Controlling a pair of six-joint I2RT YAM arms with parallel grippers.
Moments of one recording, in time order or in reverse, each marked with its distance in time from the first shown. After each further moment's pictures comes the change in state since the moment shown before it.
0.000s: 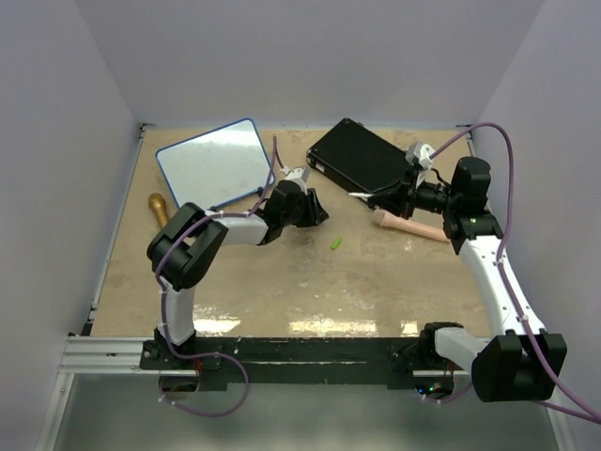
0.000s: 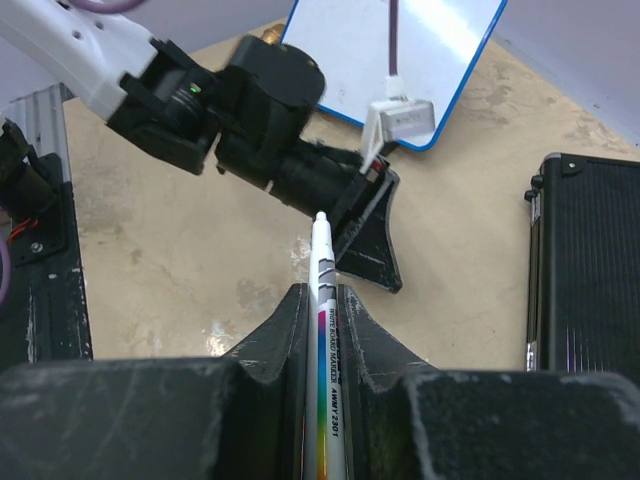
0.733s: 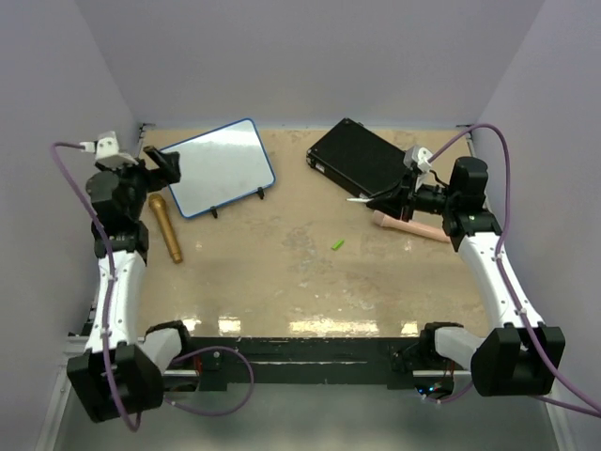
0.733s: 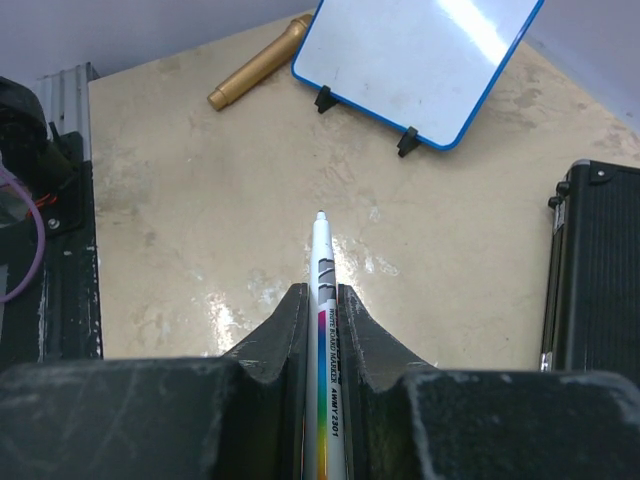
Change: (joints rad) left arm 0.748 -1.012 -0.266 -0.224 0.097 0.354; right arm -0.011 0.021 0.000 -0.031 -0.075 -0.070
